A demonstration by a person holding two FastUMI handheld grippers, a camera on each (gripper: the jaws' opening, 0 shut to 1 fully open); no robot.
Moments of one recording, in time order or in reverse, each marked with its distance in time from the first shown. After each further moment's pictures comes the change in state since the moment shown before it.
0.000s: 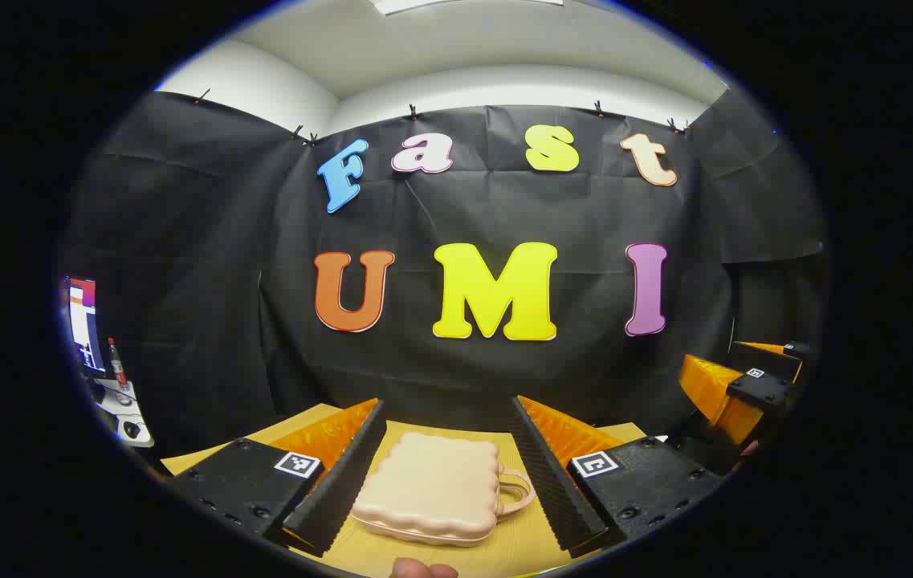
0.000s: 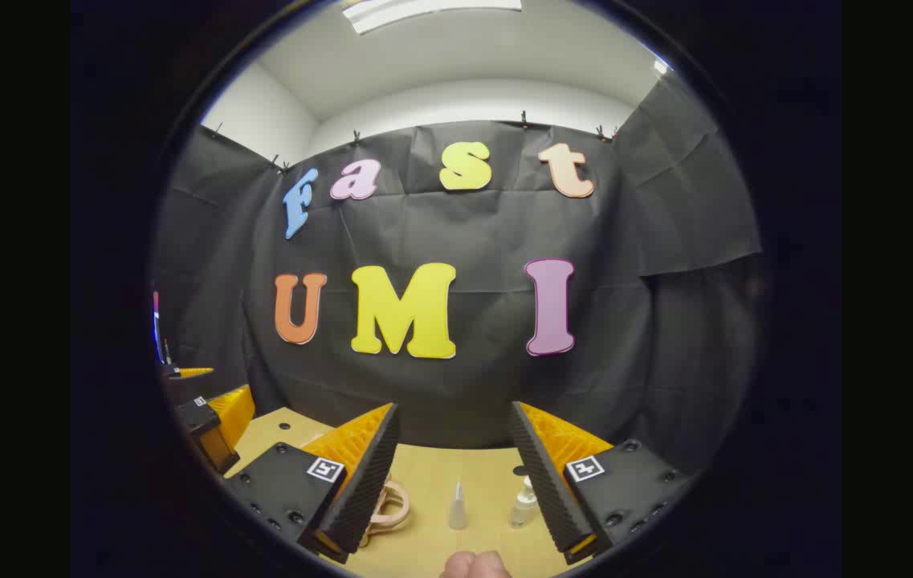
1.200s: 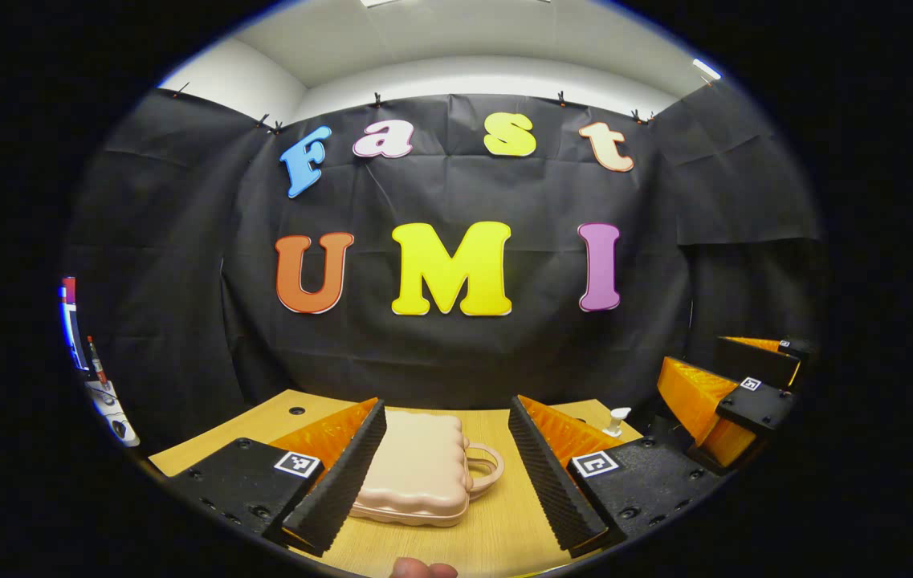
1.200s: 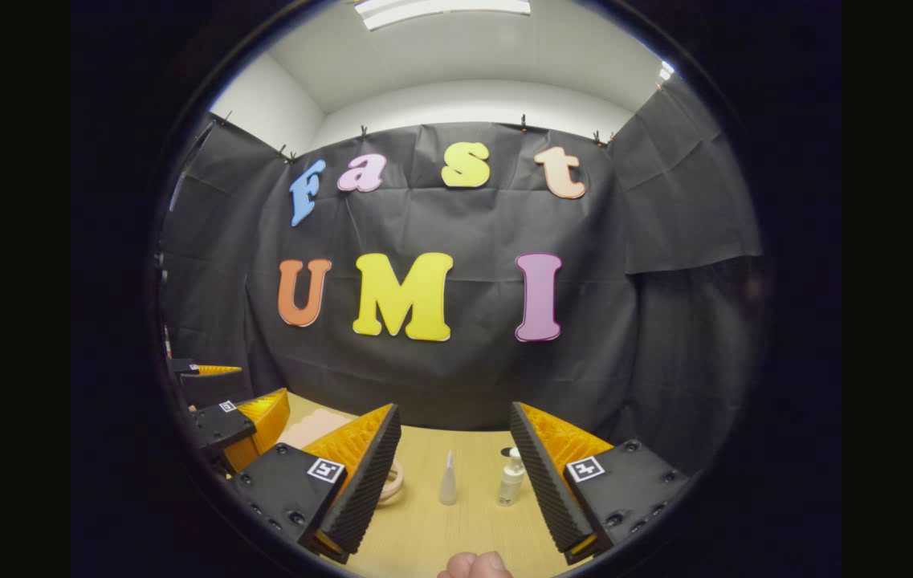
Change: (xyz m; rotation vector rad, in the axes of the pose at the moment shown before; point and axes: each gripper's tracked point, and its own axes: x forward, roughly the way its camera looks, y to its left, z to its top) left arm -0.020 -0.036 -0.048 0.018 0.067 -0.169; right arm -0.056 -0.004 -0.034 -0.049 0.037 -0.038
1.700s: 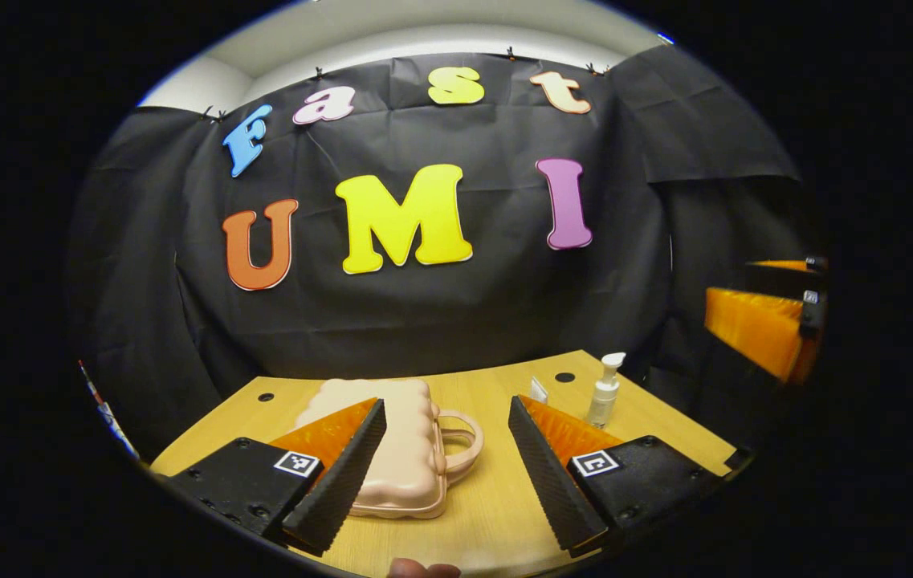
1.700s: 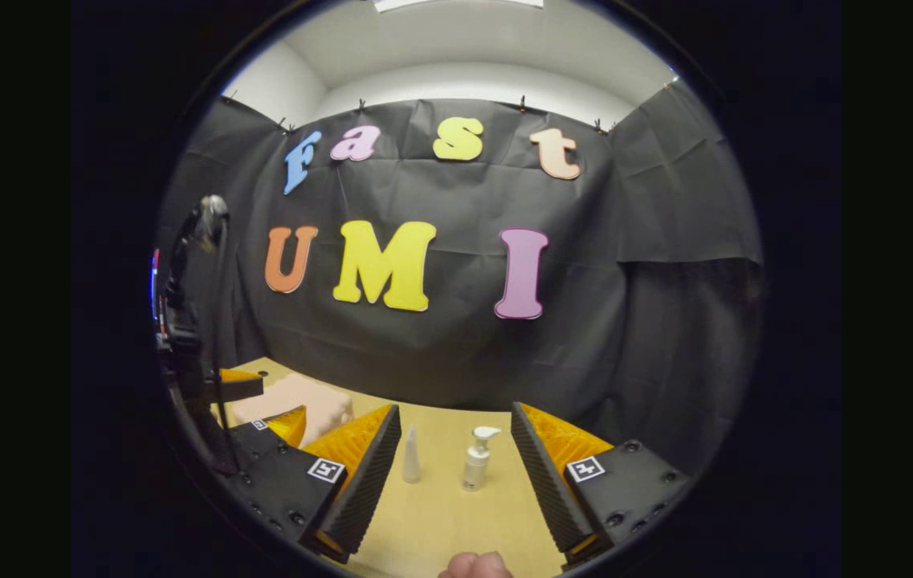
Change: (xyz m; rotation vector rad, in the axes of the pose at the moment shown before) left arm 0.056 -0.041 -0.077 0.155 0.142 -0.063; right arm 0.007 -0.063 -0.034 -0.065 0.078 -0.055
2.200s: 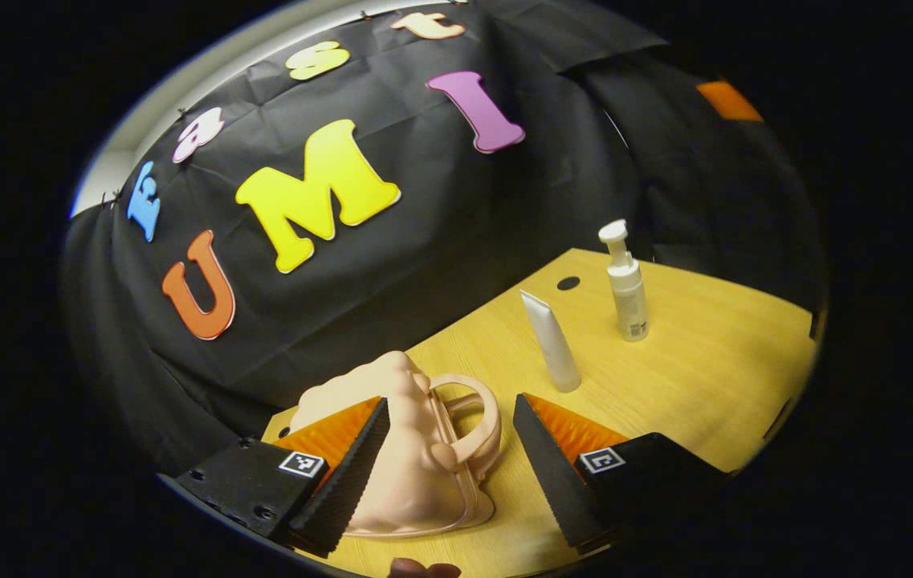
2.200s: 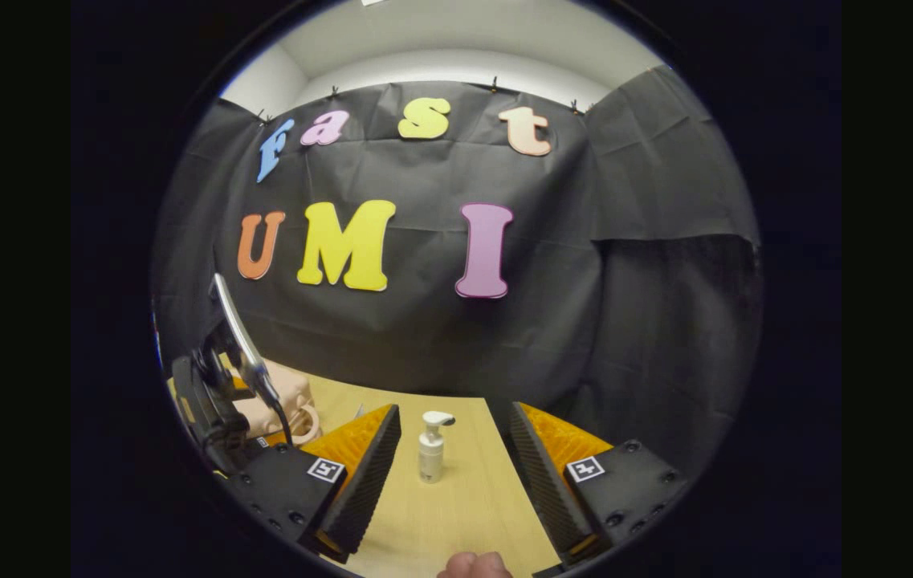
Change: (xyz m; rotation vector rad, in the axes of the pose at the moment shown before) left arm 0.077 -0.033 -0.079 0.446 0.169 -0.078; right arm 0.030 -0.073 -0.037 0.037 0.053 -0.085
